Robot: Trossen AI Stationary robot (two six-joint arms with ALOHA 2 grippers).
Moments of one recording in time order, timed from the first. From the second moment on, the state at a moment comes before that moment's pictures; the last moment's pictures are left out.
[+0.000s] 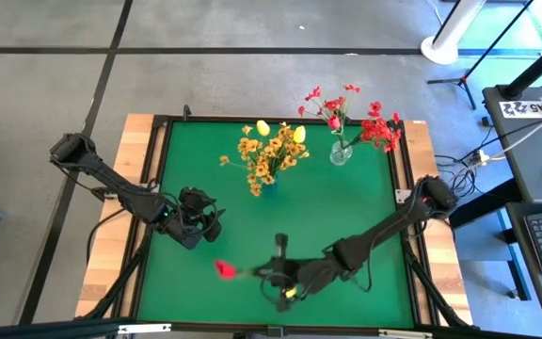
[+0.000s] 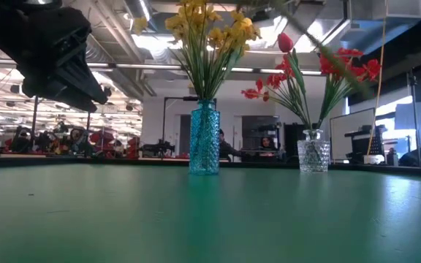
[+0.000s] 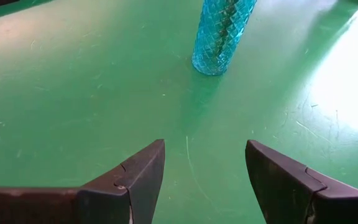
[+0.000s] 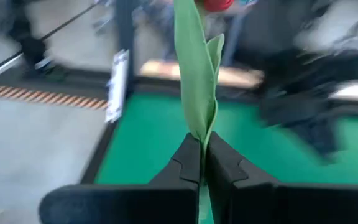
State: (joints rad) left arm -0.53 1.20 0.59 -0.49 -0.84 -1.18; right arm 0.58 1.90 1.45 0.14 0.50 0.09
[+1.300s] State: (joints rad) left arm -0.51 1.20 0.59 -0.48 -0.89 -1.15; right arm 0.23 1.49 0.53 1.57 1.10 -0.72
